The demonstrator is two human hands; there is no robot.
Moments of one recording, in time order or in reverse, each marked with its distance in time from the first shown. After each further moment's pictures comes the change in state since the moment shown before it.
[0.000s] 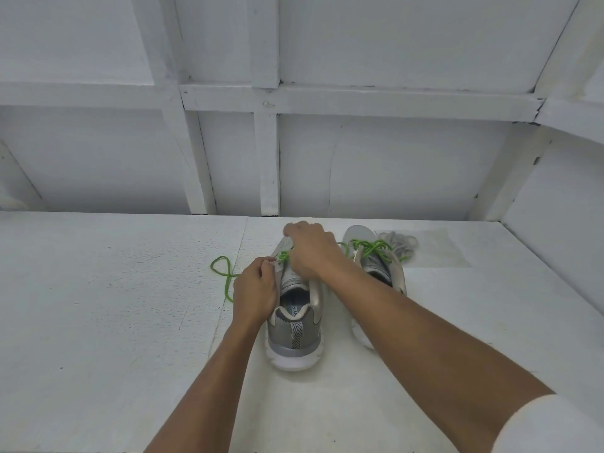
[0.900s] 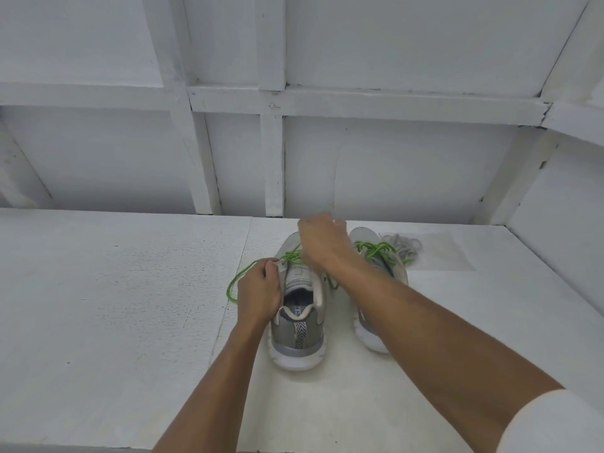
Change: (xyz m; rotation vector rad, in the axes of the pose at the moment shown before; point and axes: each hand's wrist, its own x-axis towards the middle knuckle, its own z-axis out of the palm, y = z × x) left_hand -0.005 0.003 -0.001 -0.004 0.008 -0.027; right_hand 0.002 0.003 -0.017 -0.145 0.095 0.005
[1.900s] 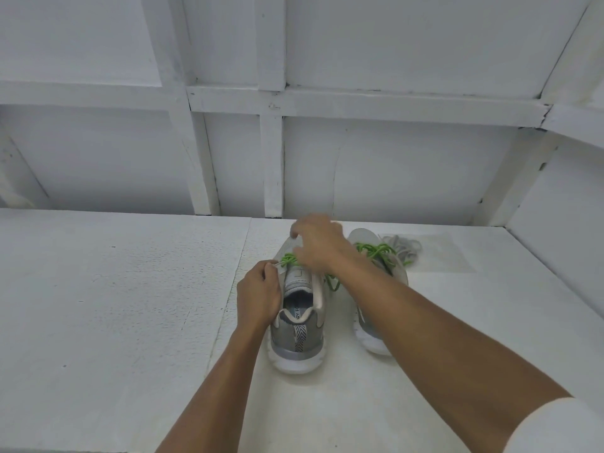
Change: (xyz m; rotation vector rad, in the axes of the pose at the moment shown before) left_hand -0.003 0.003 -0.001 -0.027 0.021 -0.022; right_hand 0.005 0.006 0.005 0.207 -0.075 -0.061
